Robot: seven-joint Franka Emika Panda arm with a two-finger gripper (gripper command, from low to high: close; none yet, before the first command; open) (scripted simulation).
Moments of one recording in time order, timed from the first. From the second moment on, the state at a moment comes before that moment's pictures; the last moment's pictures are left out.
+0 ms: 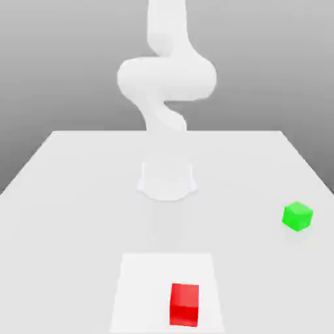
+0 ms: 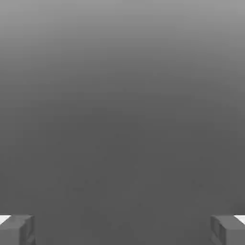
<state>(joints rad) -0.01 -0.71 0.02 -2.32 -0.01 2.34 0.82</state>
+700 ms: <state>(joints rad) -0.05 0.06 0.10 -2.49 -0.07 2.65 0.99</state>
